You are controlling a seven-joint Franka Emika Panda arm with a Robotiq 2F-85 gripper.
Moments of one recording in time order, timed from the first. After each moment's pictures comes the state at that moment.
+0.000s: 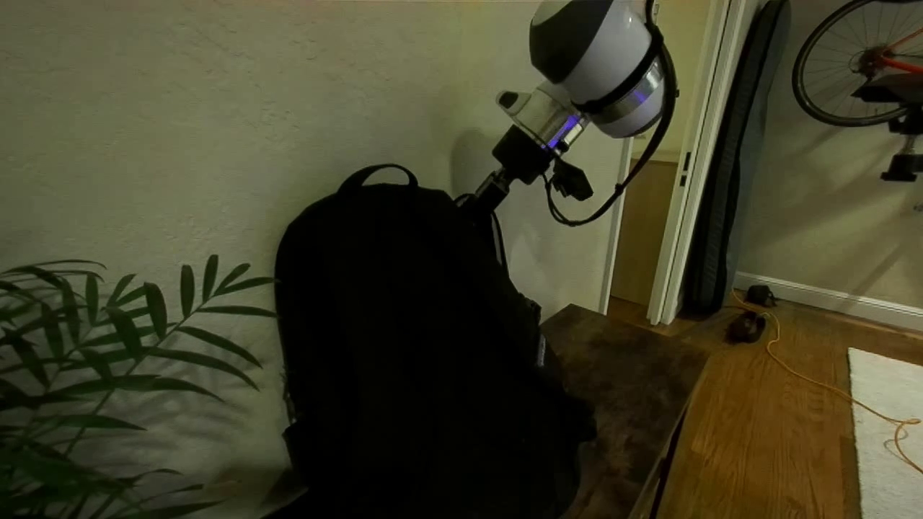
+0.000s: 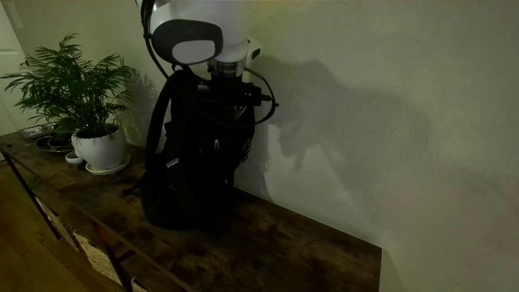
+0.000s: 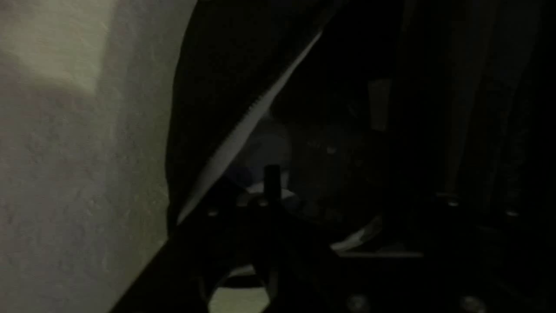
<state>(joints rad) -0.42 0.53 0.44 -1.79 0.62 2.76 -1.21</state>
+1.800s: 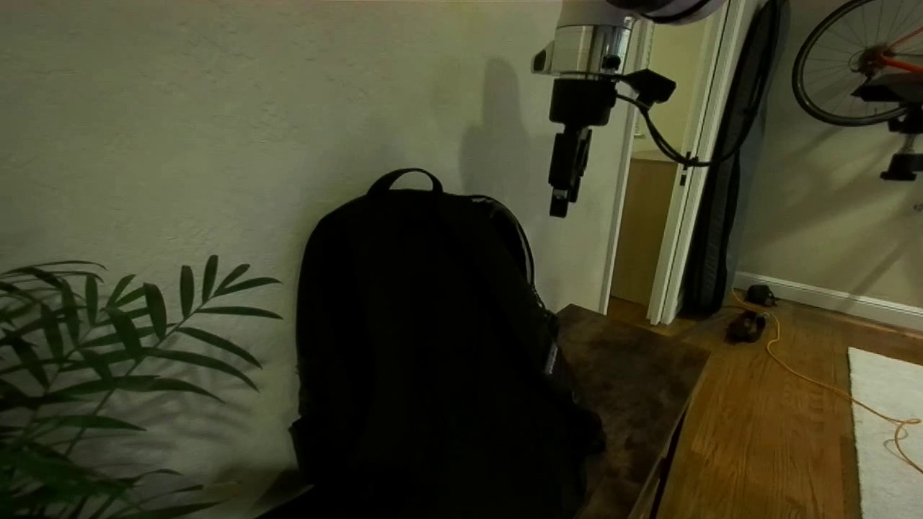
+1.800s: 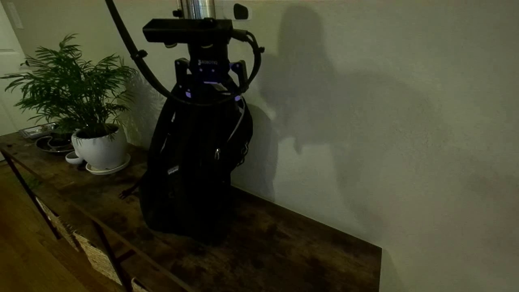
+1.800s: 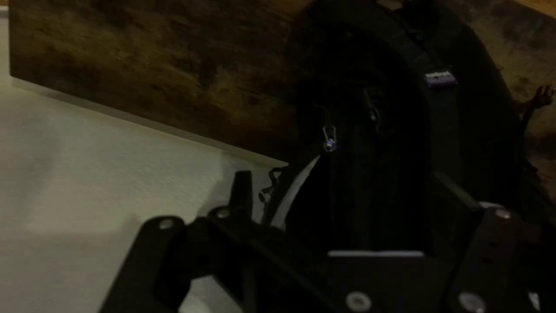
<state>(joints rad) -0.11 0.23 0.03 -1.89 -0.02 2.23 -0.33</state>
